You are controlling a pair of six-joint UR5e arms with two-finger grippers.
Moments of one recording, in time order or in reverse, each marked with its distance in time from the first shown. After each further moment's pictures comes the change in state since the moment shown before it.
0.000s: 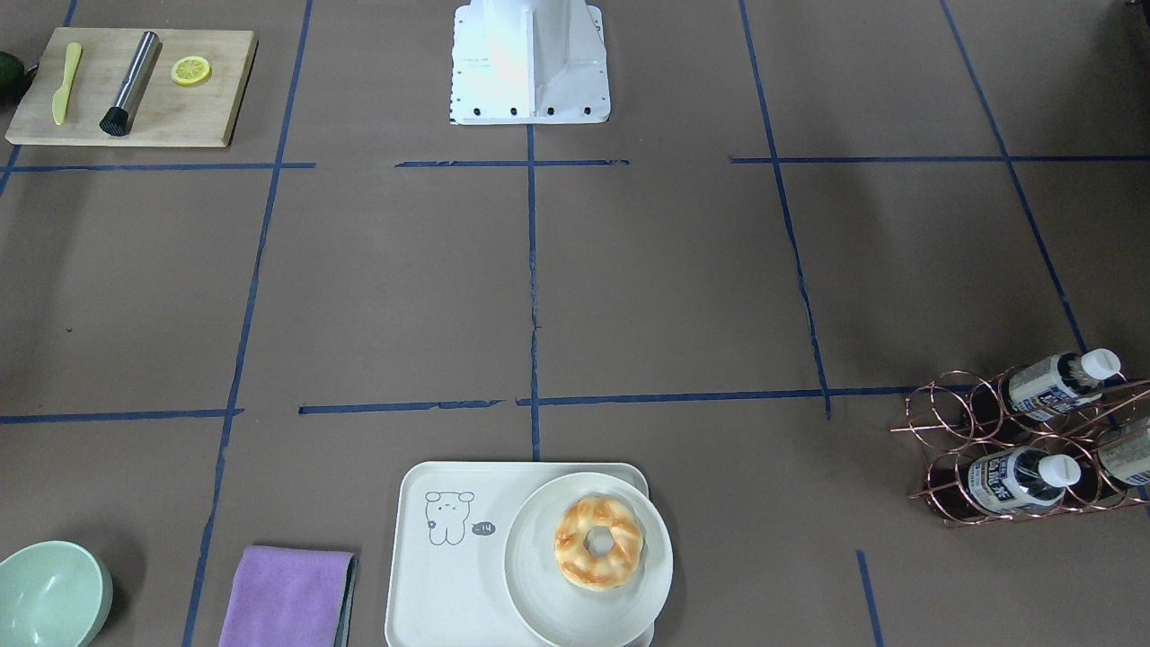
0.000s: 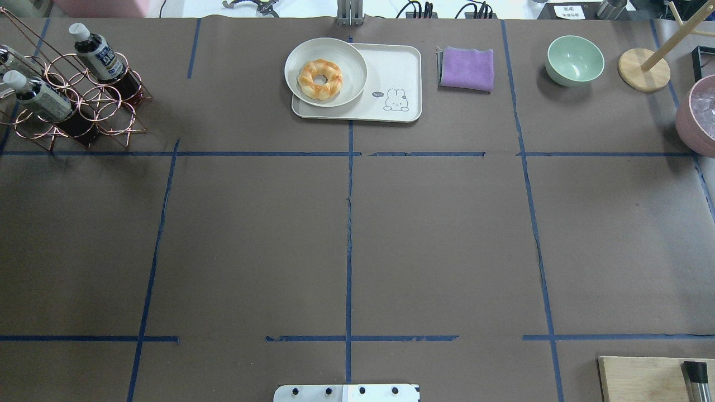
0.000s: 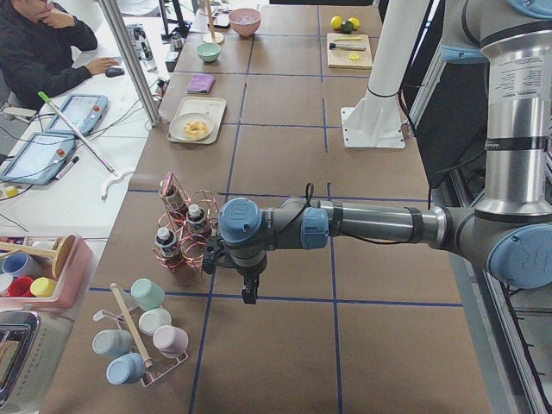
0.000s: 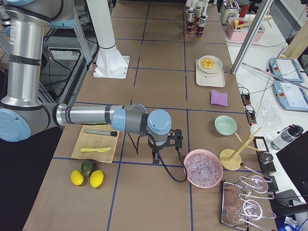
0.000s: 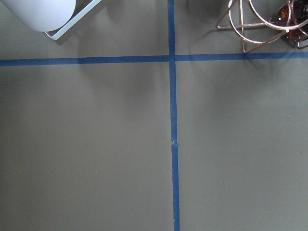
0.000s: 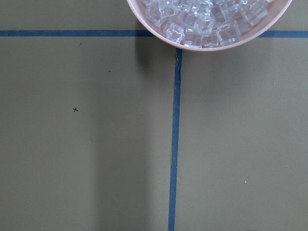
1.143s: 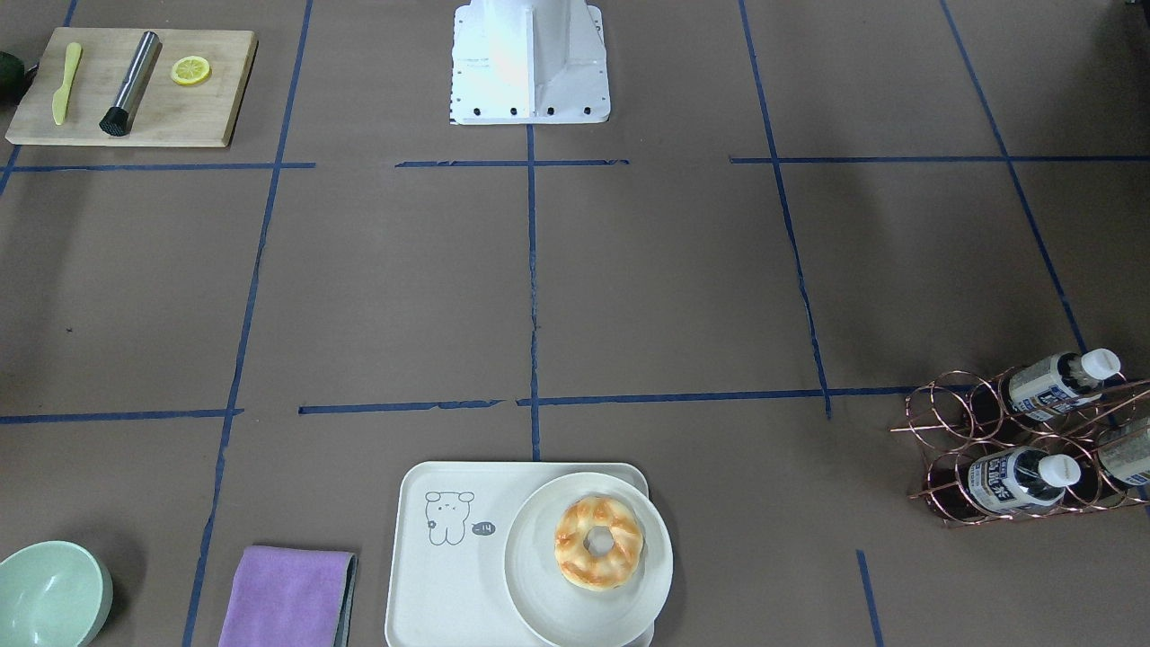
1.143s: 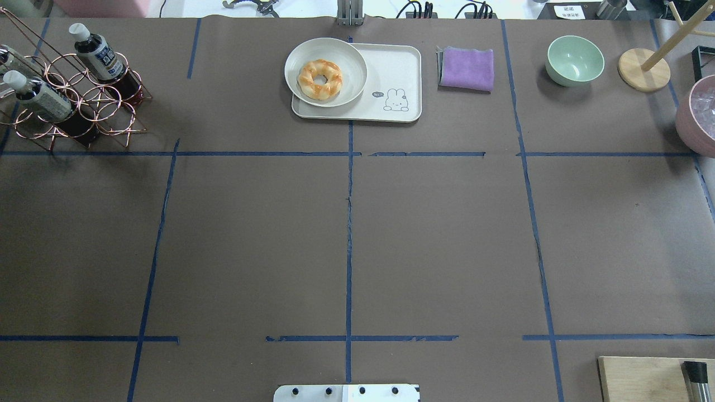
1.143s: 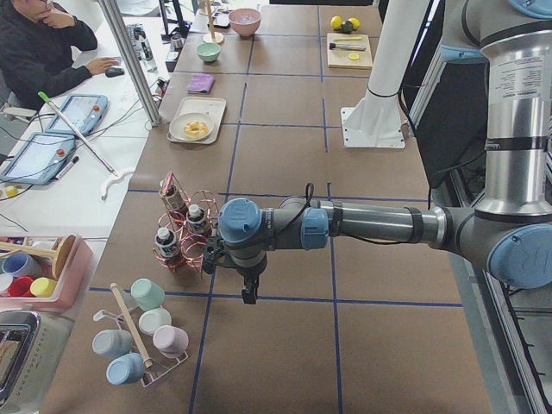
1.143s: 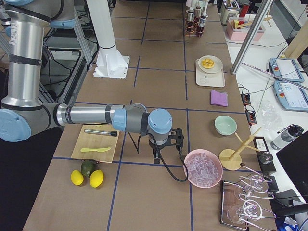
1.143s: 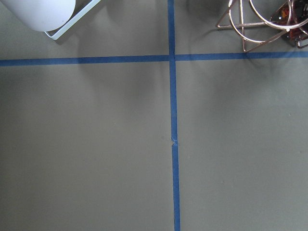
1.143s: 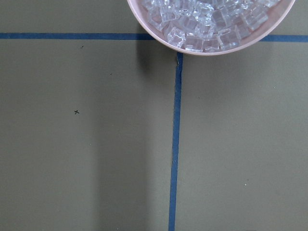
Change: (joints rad) left arm 0.000 0.000 0.000 -0.001 0.000 0.002; right arm 0.001 0.006 0.001 0.000 -0.001 -0.001
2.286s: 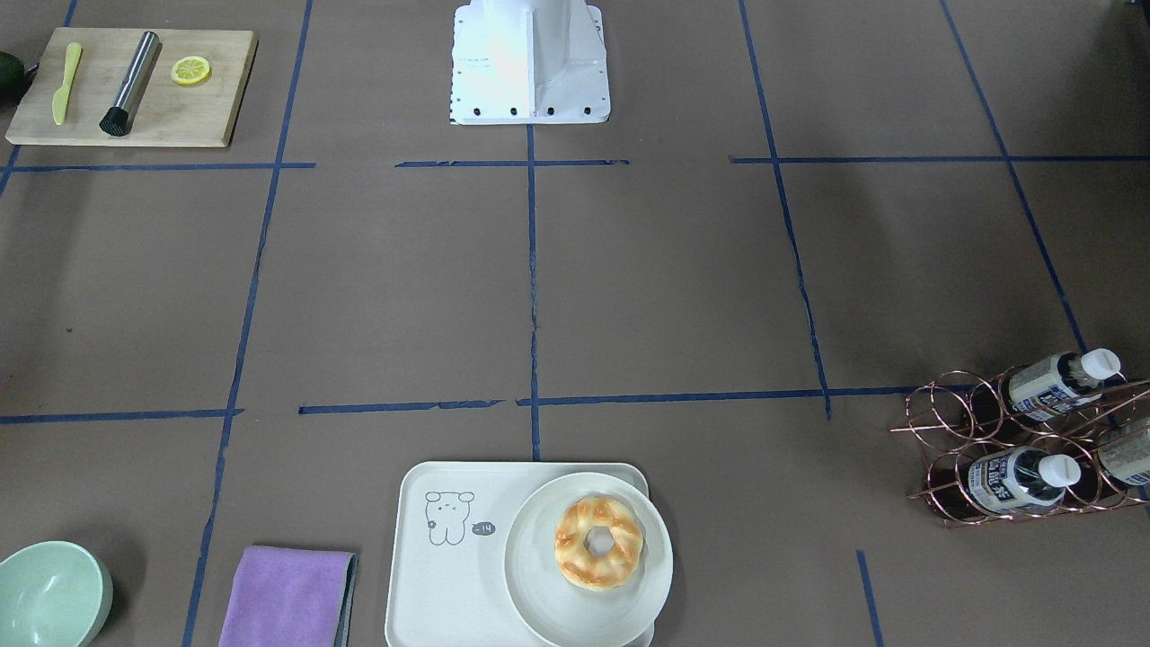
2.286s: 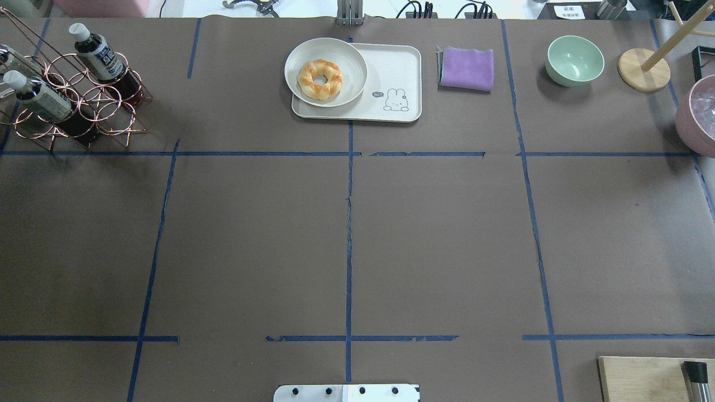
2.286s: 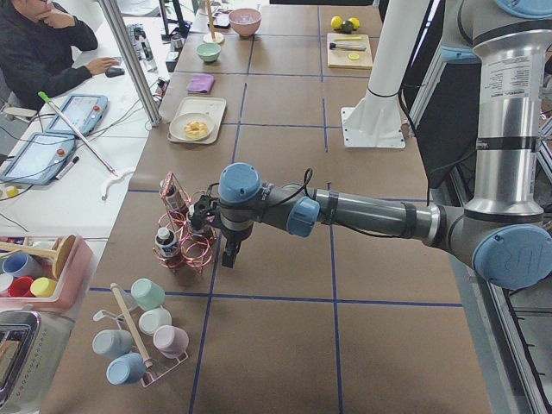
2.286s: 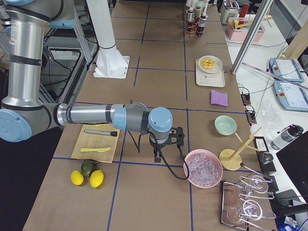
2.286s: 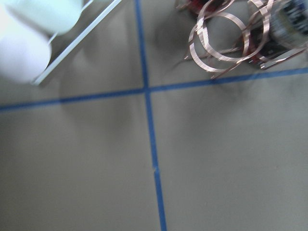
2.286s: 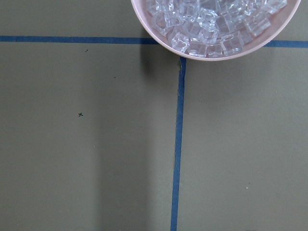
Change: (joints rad) left arm 0.117 -0.025 -0.049 -0.384 -0.001 -0.282; right arm 0.000 0.003 0.010 0.001 0.001 0.002
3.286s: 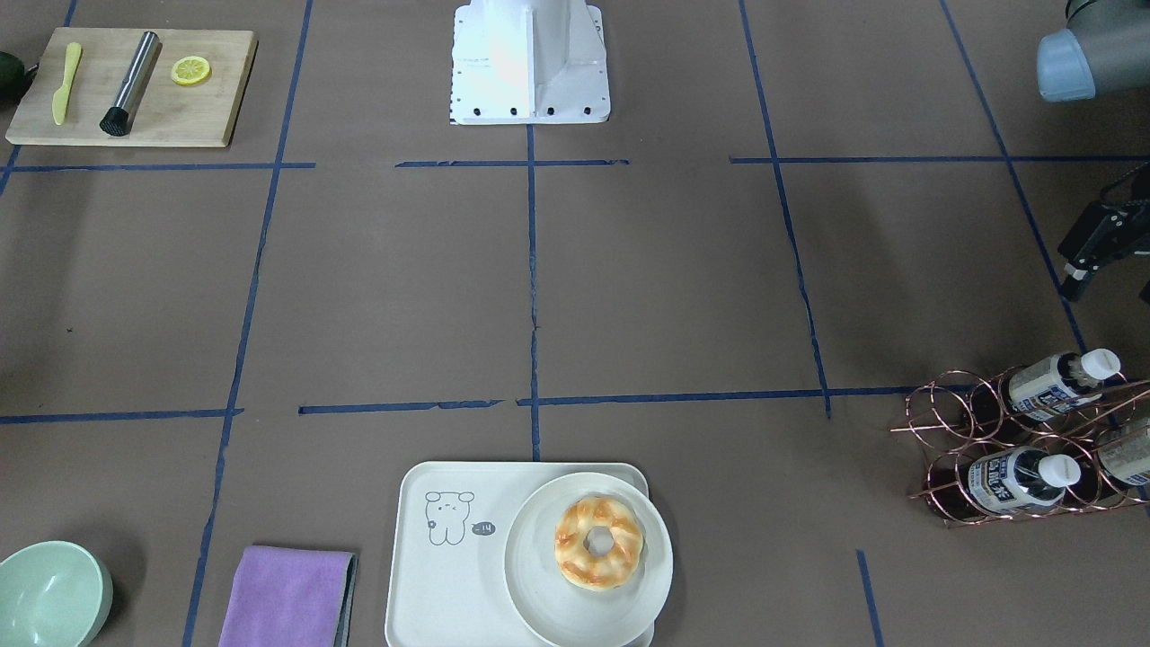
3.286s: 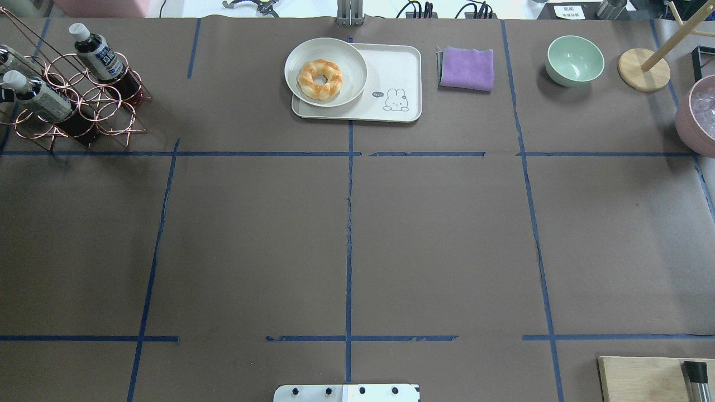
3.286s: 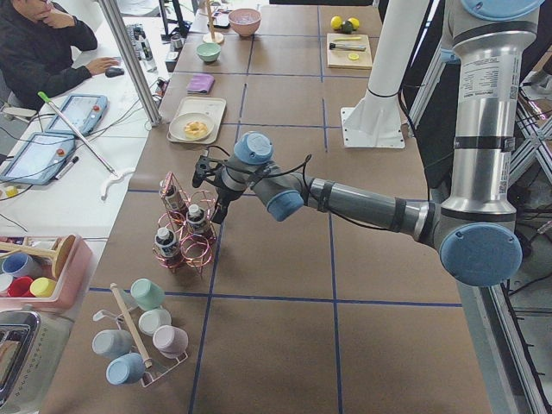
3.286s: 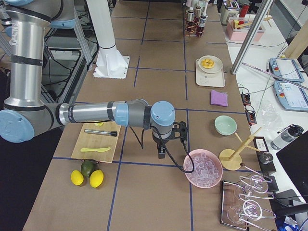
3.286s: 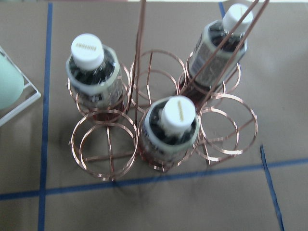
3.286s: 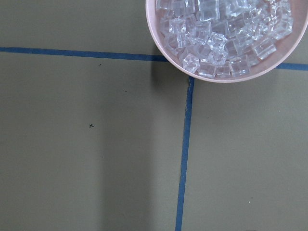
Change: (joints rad) left arm 0.249 -0.049 -0.009 -0.453 0.412 -0.533; right arm 0.002 0.028 0.020 0.000 -0.003 -0.001
